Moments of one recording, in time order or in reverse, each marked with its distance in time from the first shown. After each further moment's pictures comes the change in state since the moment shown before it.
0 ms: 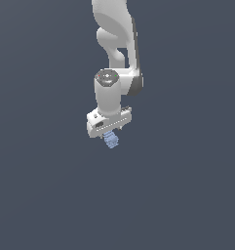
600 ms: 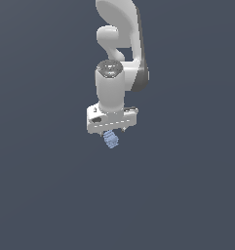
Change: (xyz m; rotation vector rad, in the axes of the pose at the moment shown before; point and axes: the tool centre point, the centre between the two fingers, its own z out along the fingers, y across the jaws) arm 0.027 0.004 -0.039 -0.009 0.017 0.260
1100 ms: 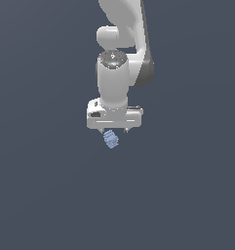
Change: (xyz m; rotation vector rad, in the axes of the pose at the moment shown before) arm 0.019 -0.005 -0.030 -0.001 0.014 0.192
